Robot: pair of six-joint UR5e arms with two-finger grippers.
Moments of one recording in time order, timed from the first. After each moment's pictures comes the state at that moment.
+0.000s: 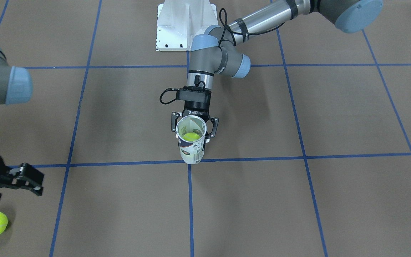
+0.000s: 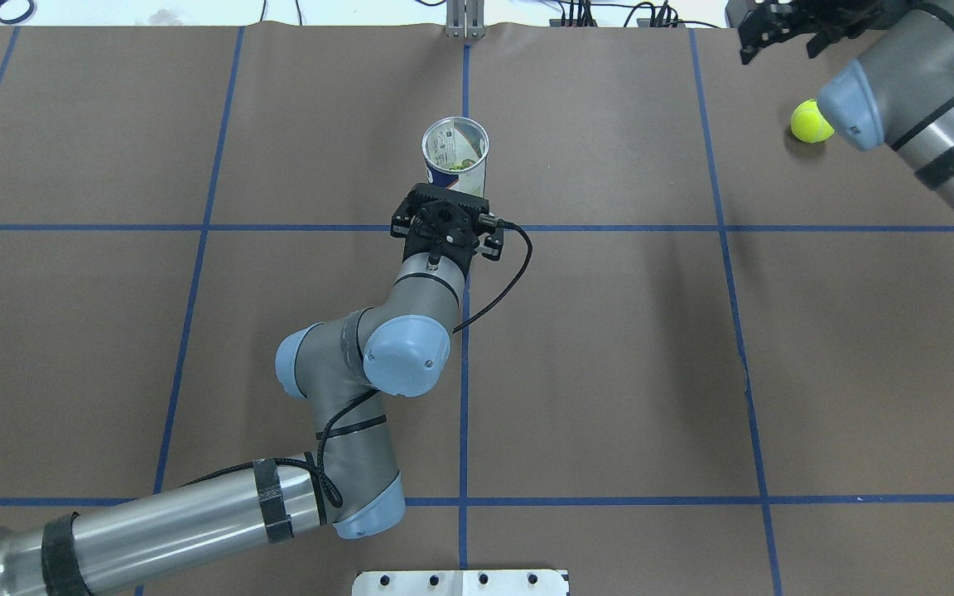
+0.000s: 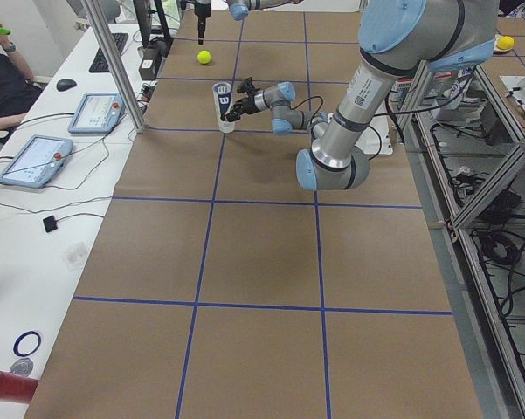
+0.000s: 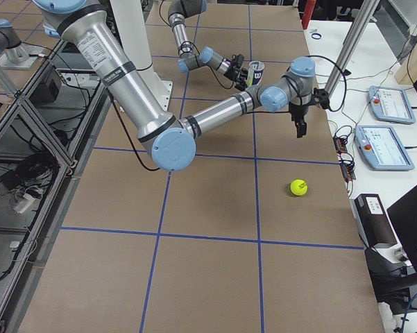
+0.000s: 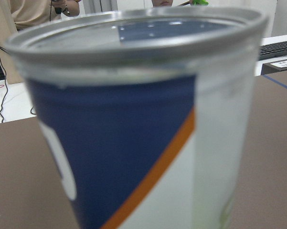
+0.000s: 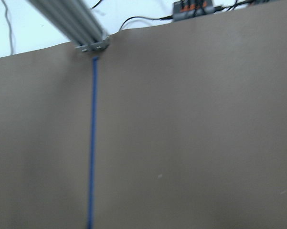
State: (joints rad) left arm -0.37 -2.38 -1.24 -2.36 -0.87 -0.90; right arm 1.19 -0.97 1.35 -1.36 2.17 0.49
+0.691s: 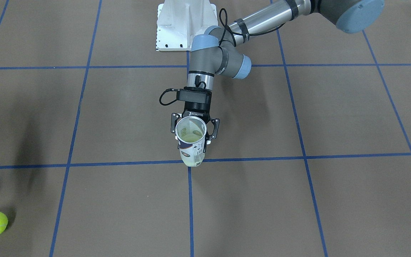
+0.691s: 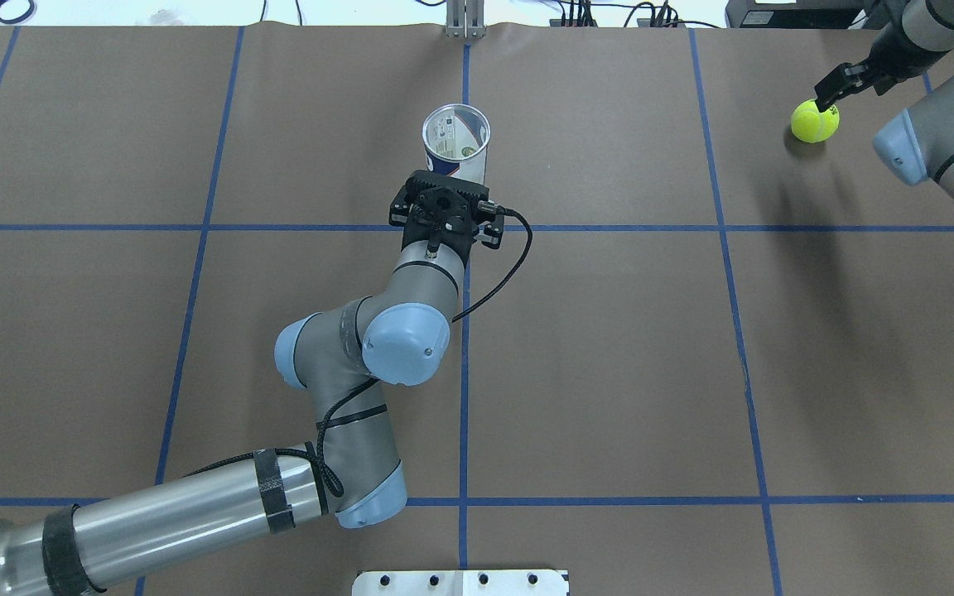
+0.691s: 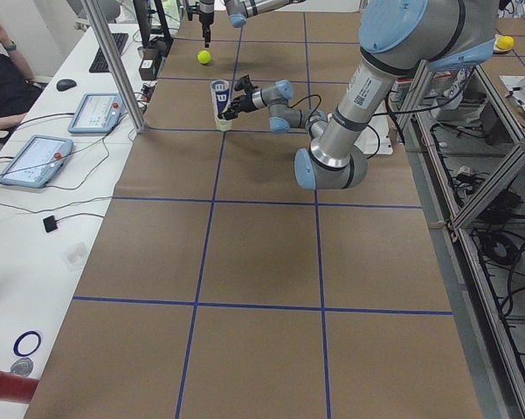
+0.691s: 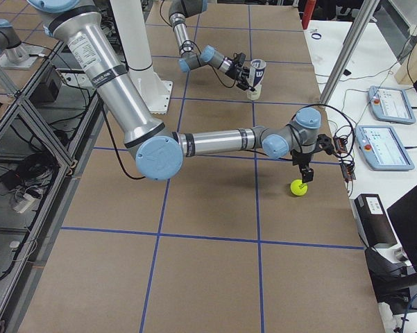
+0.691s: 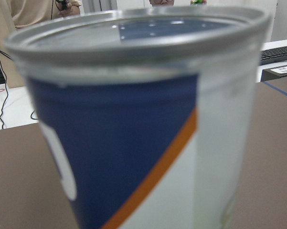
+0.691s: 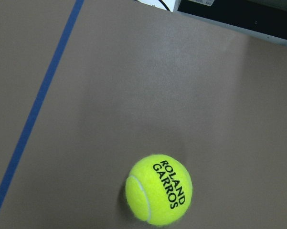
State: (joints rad) left arm -0.39 -2.39 -1.24 -2.36 -0.87 -0.89; right arm 1.21 -1.02 1.07 -1.12 2.12 0.32
